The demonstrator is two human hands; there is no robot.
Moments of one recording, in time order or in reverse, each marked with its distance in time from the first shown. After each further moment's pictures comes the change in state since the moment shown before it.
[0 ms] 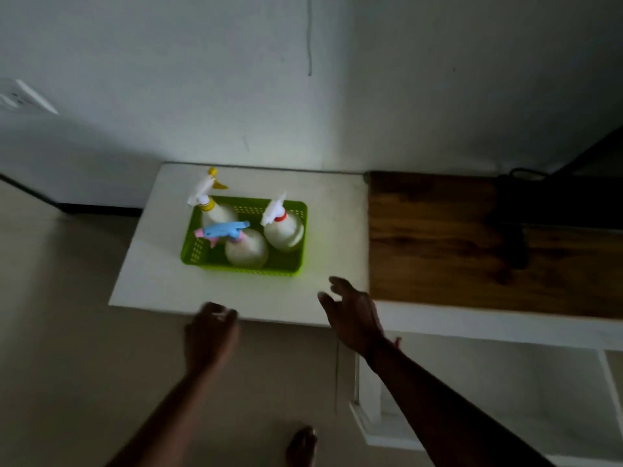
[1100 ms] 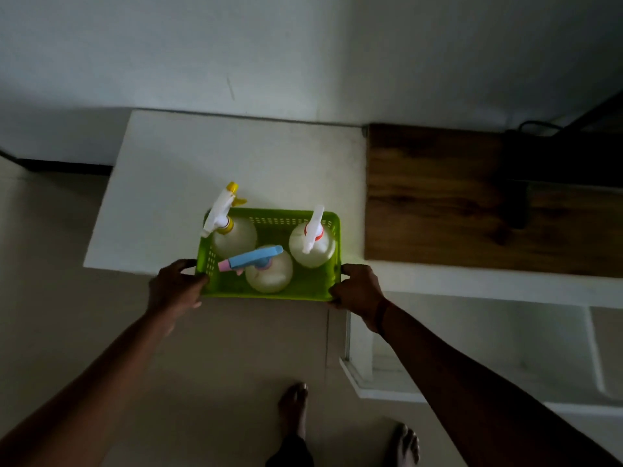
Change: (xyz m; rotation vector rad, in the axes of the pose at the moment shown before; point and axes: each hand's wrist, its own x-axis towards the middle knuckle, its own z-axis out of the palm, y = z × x) left_hand 0.052 -0.049 -0.001 -0.316 -0.170 -0.177; right_hand 0.009 0.041 0.022 0.407 -0.091 0.376
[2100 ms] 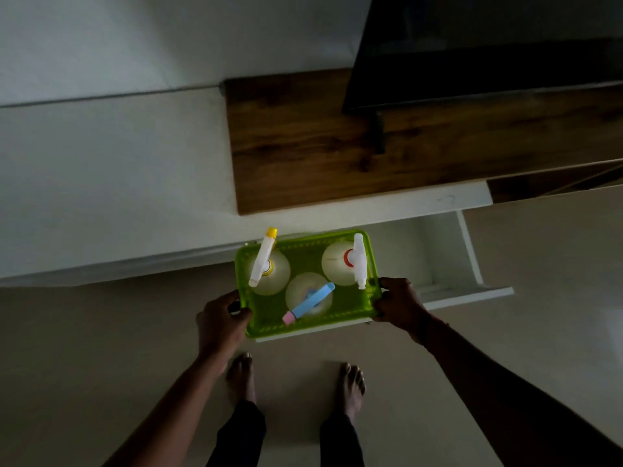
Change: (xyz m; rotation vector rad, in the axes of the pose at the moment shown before) left_hand -0.234 0.008 0.227 0.187 -0.157 0.345; right_hand -0.101 0.223 -0.239 0.134 0.134 0.167
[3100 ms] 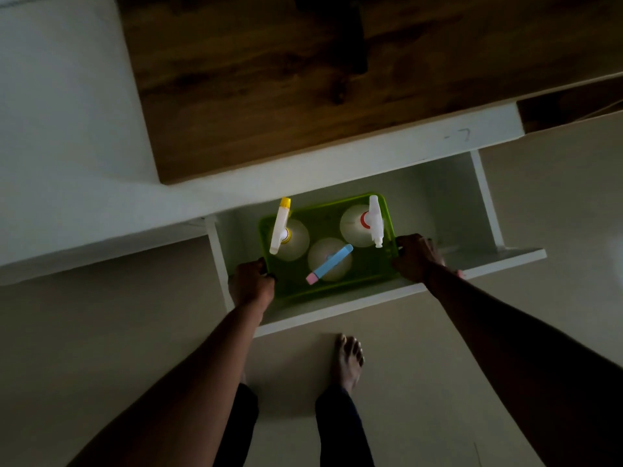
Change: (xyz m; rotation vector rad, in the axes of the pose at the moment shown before) left_hand 0.069 -0.007 0.181 0.281 -0.177 -0.169; right_hand 0.146 0.079 -0.058 -0.657 0.101 -0.011
